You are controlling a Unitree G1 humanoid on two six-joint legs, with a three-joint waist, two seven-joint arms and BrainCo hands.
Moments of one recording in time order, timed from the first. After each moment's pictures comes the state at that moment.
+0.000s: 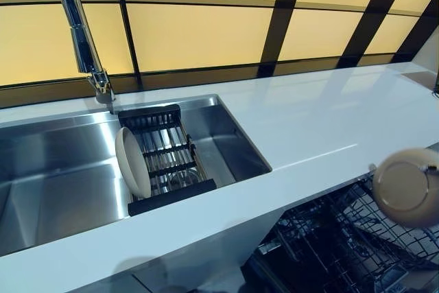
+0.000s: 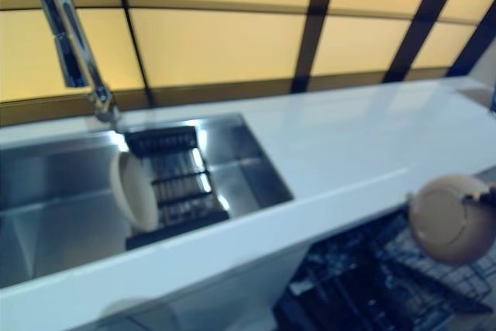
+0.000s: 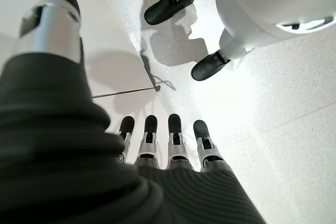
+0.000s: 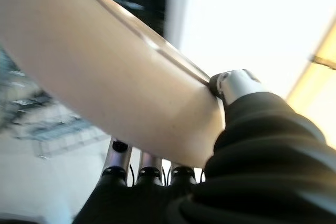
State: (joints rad) left arm -0.03 0.33 -0.25 1.23 -0.25 0.05 -0.05; right arm -0.19 -1.31 -0.10 0.52 0.38 0.48 0.56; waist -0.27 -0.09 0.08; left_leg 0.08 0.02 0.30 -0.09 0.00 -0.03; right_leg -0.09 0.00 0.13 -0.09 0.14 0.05
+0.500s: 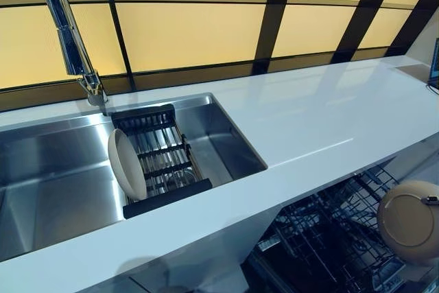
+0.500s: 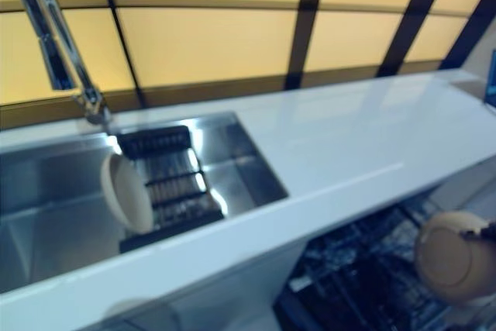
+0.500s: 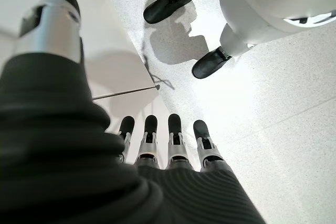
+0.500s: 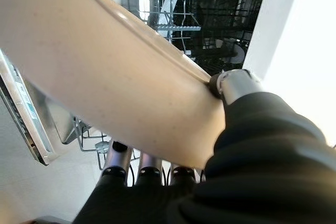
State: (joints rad) left arm -0.03 0.33 -0.25 1.23 -0.25 0.05 -0.05; right arm -0.07 -1.30 -0.12 0.49 0.33 0.48 0.61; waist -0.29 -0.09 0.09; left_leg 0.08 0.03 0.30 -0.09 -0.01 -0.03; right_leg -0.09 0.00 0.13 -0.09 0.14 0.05
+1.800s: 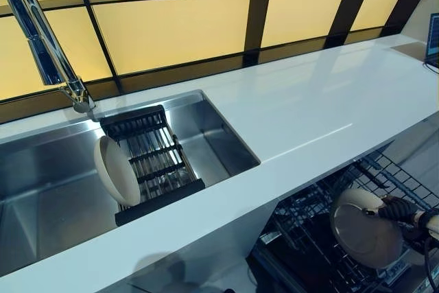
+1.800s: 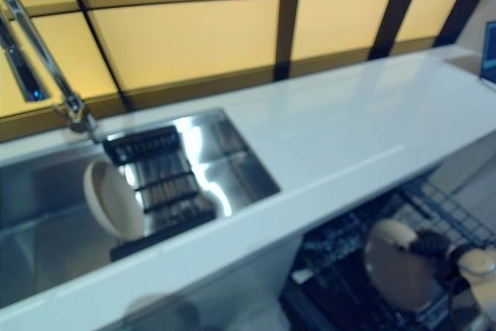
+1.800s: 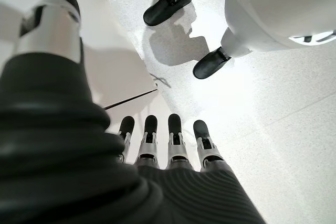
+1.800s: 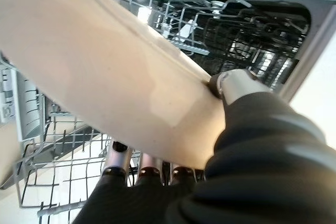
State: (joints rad) left arm -0.04 0.28 -0.23 1.22 -0.25 0.05 -0.04; right arm 0.07 -1.03 -0.10 0.08 0.08 0.44 0.43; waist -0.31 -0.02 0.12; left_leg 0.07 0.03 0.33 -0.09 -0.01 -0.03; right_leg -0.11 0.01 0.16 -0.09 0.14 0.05
